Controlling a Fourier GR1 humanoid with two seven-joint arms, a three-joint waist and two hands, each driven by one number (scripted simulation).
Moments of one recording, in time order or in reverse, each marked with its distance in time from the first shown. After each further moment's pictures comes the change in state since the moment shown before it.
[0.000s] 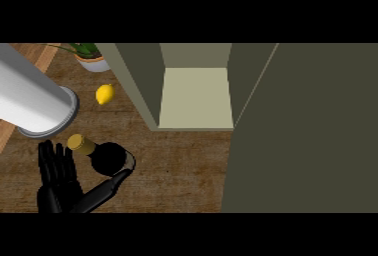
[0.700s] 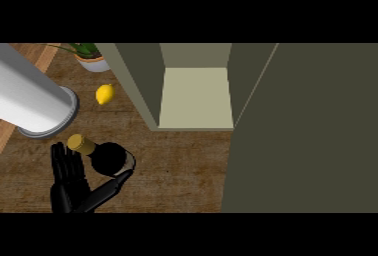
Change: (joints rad) left arm -0.040 -0.037 0.085 0.209 0.086 -0.146 -0.161; right arm -0.018 0.008 -0.009 0.002 -0.001 0.012 0.012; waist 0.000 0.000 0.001
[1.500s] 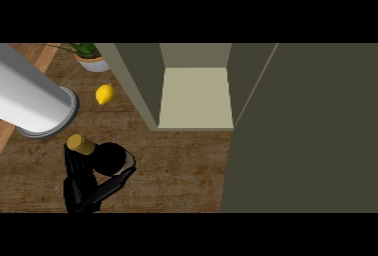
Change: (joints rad) left arm -0.110 -0.001 0.080 0.284 0.078 -0.122 -0.139; right arm -0.016 0.015 0.029 0.000 0.010 -0.008 0.011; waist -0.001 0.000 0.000
